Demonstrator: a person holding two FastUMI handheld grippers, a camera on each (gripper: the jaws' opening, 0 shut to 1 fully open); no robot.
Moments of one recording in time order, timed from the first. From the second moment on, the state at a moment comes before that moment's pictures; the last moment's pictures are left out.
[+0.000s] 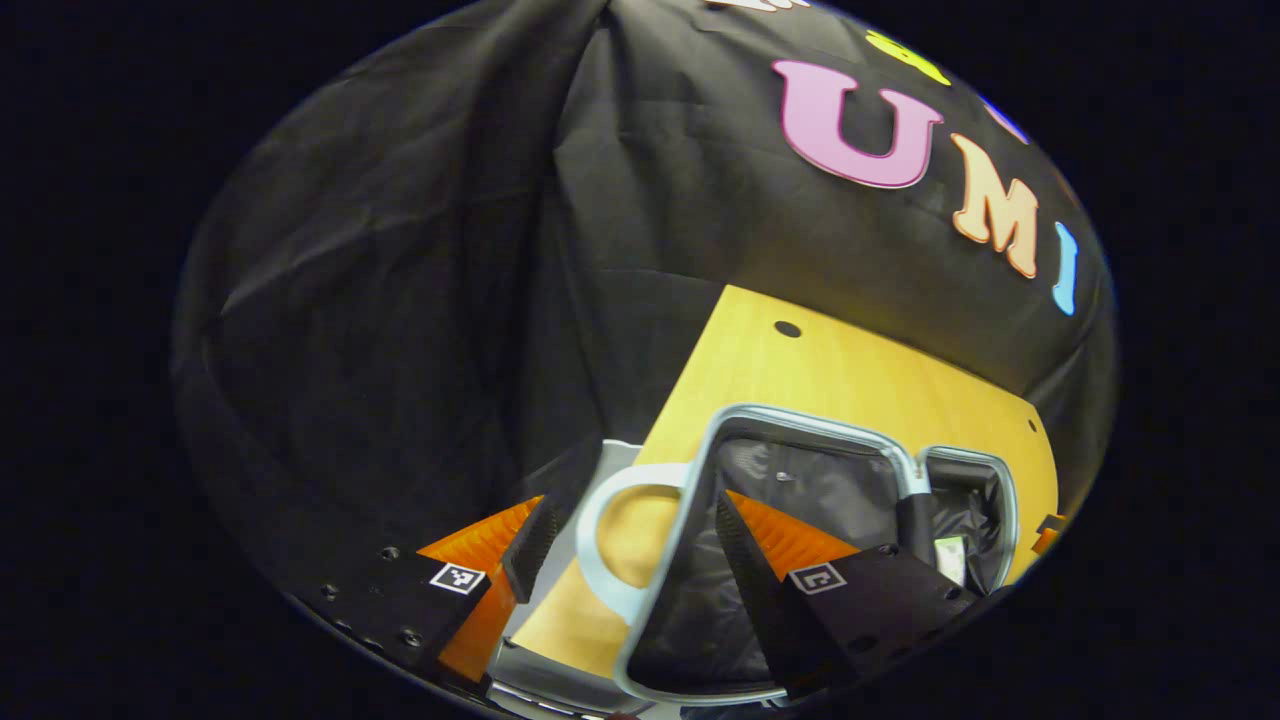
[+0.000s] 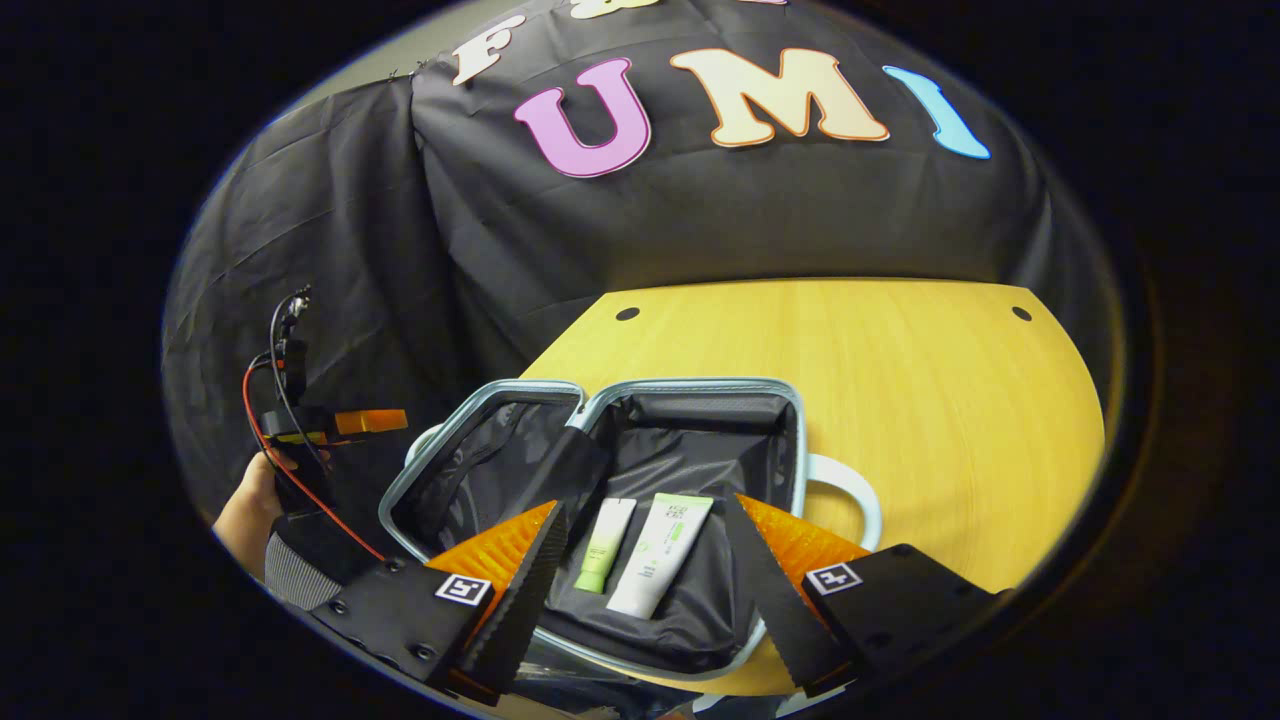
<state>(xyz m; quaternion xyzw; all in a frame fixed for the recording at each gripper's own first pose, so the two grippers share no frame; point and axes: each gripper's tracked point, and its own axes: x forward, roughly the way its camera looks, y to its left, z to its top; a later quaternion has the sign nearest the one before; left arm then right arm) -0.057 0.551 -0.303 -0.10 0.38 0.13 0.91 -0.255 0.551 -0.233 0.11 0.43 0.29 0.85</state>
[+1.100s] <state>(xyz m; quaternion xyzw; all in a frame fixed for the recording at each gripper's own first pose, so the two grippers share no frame) -0.077 0.577 -0.328 -0.06 0.44 0.12 0.89 -0.227 0.496 -0.236 0.12 0.41 0.25 0.87</state>
